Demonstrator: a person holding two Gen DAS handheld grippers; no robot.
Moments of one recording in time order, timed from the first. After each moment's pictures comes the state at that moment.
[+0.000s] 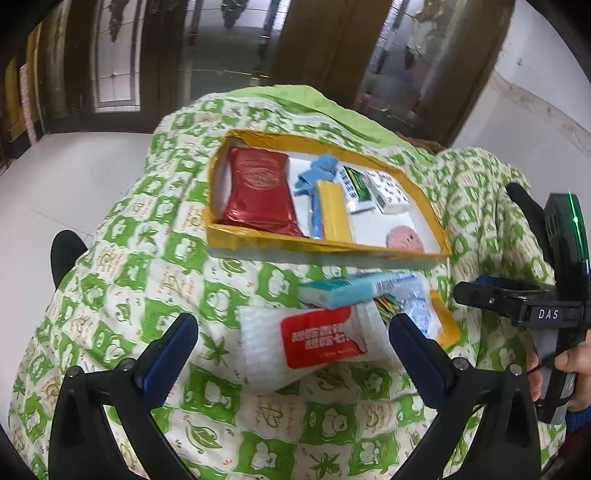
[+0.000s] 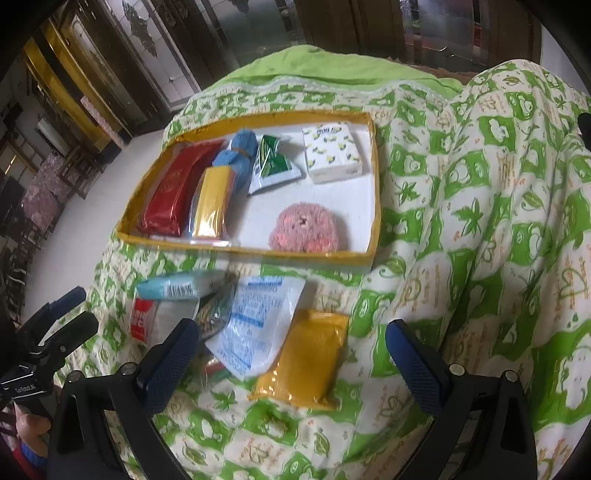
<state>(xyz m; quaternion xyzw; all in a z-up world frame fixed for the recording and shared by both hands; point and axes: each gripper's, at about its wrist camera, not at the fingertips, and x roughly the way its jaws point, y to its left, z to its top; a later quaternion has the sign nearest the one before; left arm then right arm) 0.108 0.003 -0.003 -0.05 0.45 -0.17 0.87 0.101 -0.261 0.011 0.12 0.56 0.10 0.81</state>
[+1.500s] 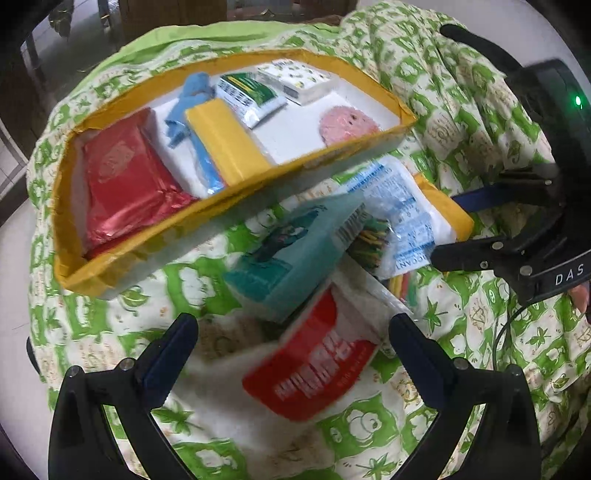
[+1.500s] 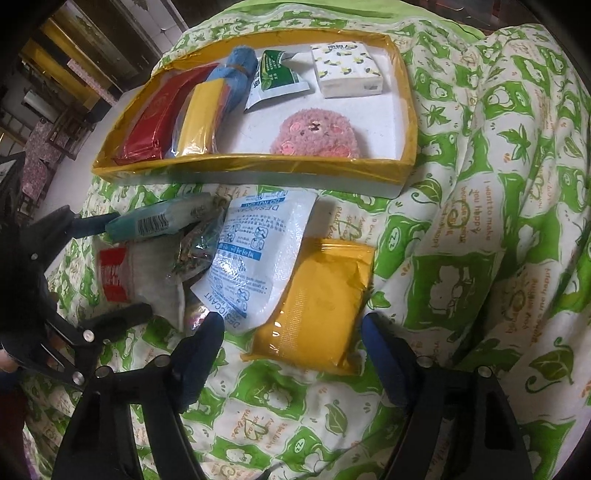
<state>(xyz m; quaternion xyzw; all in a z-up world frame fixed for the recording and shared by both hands) 0.146 -0.071 -0.057 0.18 0.53 -0.34 0.76 0.100 -0.229 -0.038 0.10 0.64 0.10 0.75</state>
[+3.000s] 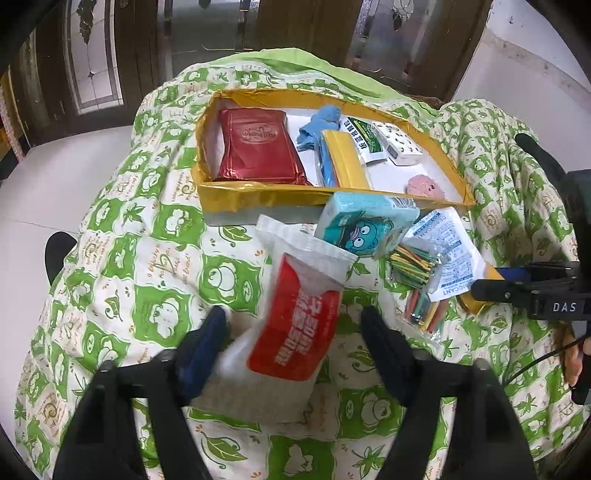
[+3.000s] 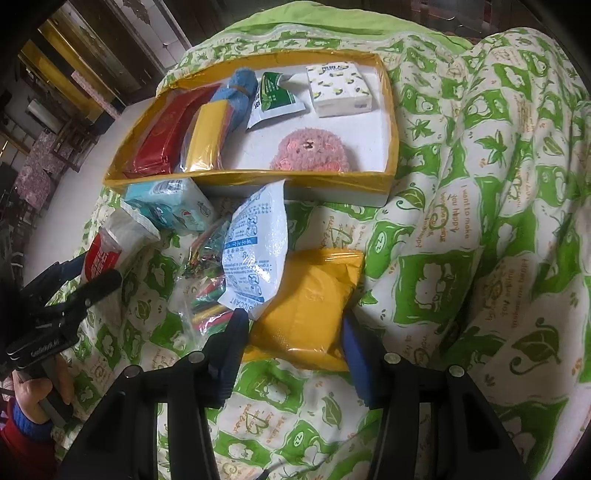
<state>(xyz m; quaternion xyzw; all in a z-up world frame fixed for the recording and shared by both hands) 0.120 0.009 -0.038 0.01 0.50 -0.18 0.85 0.085 -0.237 -0.020 0.11 0.62 0.10 0.77</state>
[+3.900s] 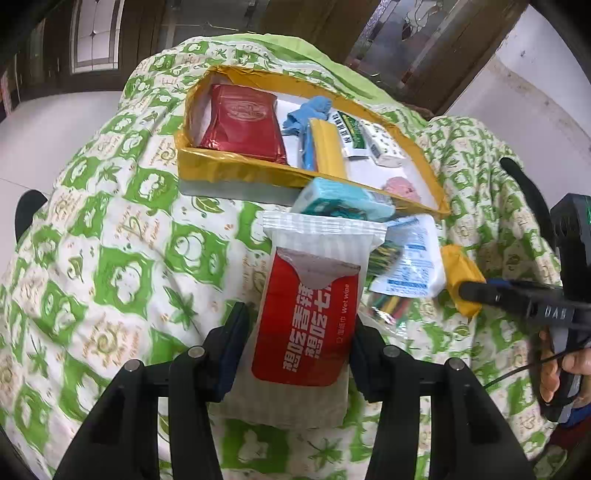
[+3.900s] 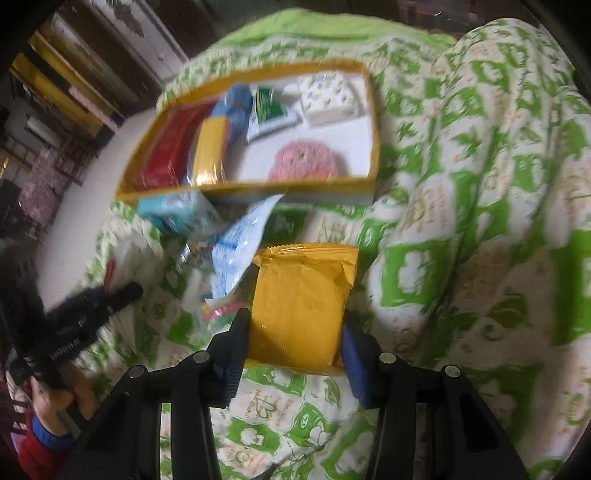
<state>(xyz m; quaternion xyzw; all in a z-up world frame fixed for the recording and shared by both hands) 0.115 0.008 -0.044 -0.08 0.52 -0.21 0.82 0.075 -0.264 0.006 0.15 0.60 0.09 0.78</state>
